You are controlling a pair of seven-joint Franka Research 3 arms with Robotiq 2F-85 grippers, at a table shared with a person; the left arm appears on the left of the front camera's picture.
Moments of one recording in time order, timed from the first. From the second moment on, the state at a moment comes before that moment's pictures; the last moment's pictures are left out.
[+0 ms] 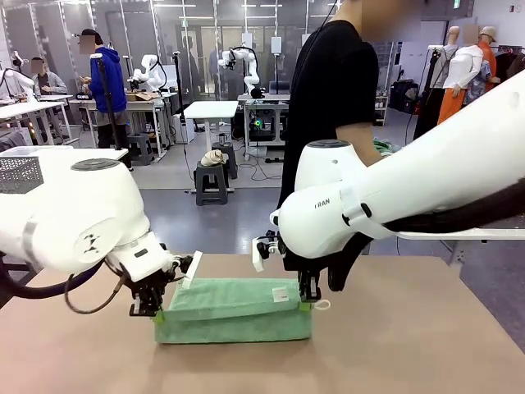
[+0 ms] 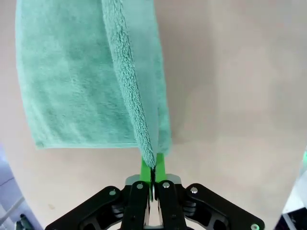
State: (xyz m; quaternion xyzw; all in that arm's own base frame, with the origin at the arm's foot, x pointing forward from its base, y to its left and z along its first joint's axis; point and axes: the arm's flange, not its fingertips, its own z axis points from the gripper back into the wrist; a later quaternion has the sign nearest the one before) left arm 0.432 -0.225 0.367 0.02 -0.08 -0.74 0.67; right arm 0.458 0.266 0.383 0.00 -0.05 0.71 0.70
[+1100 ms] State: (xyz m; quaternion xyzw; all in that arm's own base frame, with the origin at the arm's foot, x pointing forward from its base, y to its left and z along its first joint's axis) left arm 0.555 -0.233 0.329 0.05 -0.06 -0.75 0.65; right arm 0.566 0.268 0.339 -0.01 -0.06 0.73 0.69
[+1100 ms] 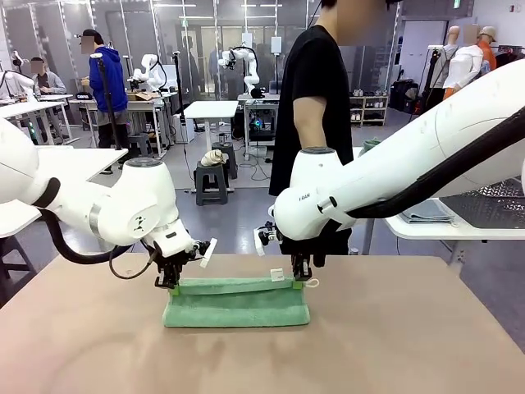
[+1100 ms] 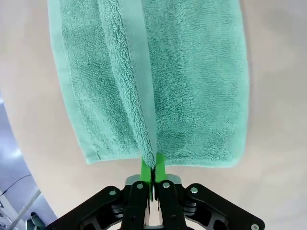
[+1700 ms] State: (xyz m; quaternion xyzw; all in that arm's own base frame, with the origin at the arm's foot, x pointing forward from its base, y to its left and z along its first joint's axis) left arm 0.574 -0.232 0.328 0.07 -0.09 -0.75 0.66; right arm 0.576 0.265 0.332 -0.04 -0.08 0.72 0.69
